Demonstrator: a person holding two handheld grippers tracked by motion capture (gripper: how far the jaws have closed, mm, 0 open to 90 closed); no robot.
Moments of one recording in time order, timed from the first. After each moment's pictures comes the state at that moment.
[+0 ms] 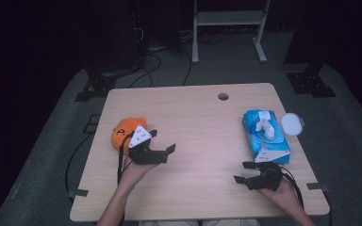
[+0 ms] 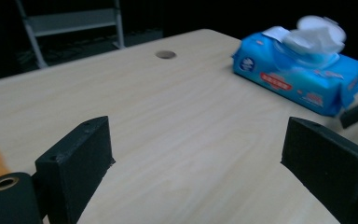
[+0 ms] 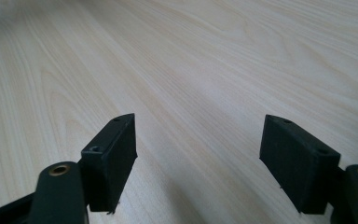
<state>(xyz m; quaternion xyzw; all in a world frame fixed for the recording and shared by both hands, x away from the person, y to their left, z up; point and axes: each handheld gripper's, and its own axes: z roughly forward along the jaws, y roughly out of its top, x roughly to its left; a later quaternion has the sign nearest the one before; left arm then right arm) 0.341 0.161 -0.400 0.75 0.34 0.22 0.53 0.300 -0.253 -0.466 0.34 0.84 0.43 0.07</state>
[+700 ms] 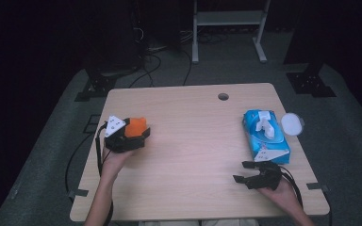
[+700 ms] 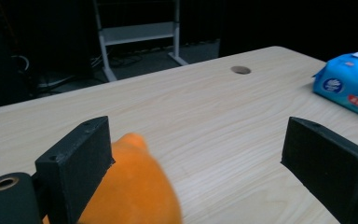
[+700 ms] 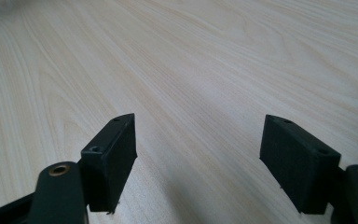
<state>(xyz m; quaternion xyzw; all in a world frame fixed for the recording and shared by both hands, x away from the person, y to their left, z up) 0.363 0.223 -0.393 0.70 0.41 0.29 0.51 0.302 -0.252 -0.467 0.34 0.84 0.43 0.06</state>
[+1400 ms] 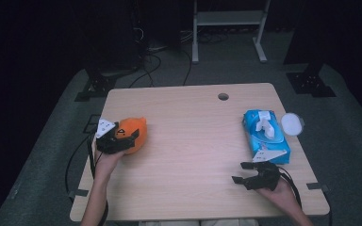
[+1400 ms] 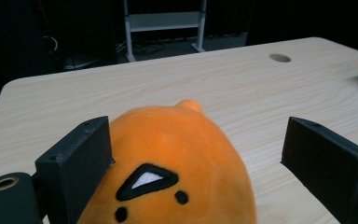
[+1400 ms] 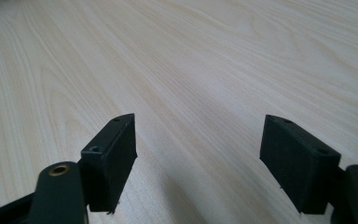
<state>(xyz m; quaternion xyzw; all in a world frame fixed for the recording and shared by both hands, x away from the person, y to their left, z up) 0.372 0.255 -0.416 0.69 0.45 0.30 0.49 0.302 -0.248 -0.469 0.34 0.84 0.42 0.06</state>
